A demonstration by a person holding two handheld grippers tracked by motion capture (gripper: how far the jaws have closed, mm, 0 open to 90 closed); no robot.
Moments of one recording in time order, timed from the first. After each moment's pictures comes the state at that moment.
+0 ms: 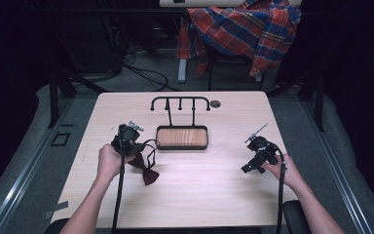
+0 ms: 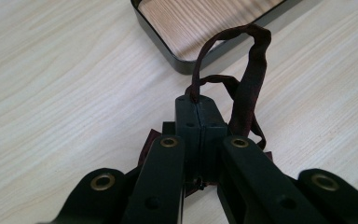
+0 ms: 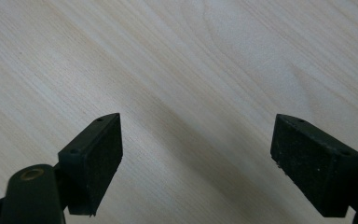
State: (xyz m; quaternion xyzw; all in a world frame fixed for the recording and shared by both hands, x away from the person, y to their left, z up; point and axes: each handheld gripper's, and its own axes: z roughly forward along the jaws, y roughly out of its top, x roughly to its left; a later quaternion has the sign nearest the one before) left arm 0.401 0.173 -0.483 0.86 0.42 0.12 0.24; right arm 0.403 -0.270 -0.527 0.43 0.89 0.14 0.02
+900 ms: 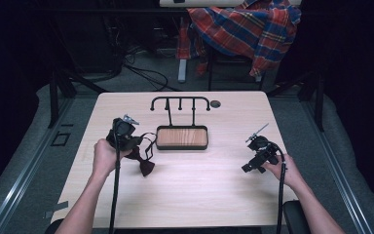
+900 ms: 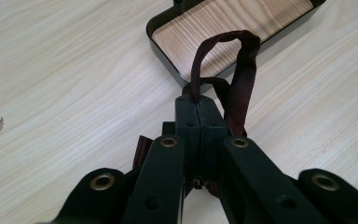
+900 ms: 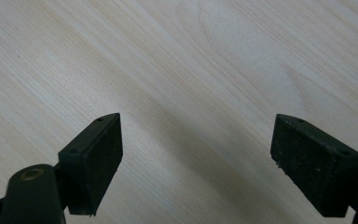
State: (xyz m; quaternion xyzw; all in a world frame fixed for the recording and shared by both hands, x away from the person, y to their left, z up) left arm 0.403 0.181 -0.460 0.86 0.42 0.14 0.27; right arm 0.403 -0.272 -0.527 0.43 0.89 0.15 0.03
